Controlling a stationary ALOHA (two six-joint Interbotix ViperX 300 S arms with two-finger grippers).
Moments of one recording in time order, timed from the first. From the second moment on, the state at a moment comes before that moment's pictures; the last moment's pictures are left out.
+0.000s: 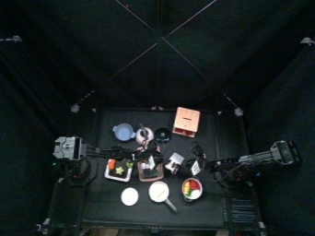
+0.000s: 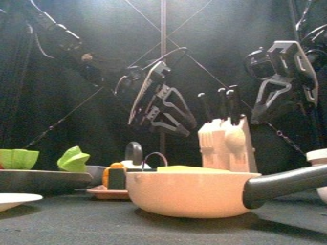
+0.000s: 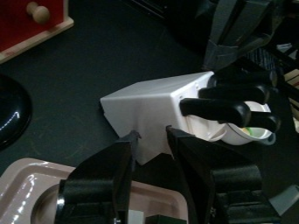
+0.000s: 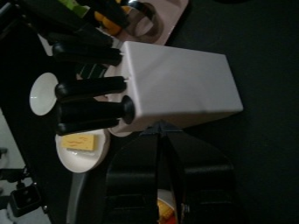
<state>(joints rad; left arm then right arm) 0.09 0.13 0.58 -0.23 -0.29 -0.19 0.11 -0.56 1.07 -0.95 0.35 1.85</state>
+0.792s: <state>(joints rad) 0.42 0.34 0.25 -0.18 -0.22 -0.19 -0.46 -0.69 1.17 -1.09 0.55 1.85</state>
